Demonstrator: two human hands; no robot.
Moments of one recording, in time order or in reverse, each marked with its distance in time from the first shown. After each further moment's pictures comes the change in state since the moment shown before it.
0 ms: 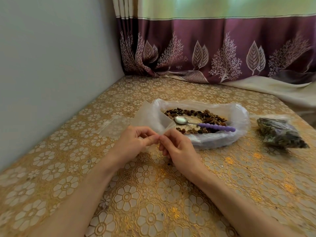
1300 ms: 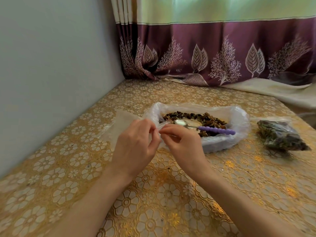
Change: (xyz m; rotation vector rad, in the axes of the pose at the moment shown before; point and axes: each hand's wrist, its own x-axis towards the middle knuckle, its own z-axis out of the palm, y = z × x) left_hand -0.007 0.010 0.016 0.690 0.462 0.584; right_hand 0.007 -0.016 -0.007 -0.289 0.228 -0.196
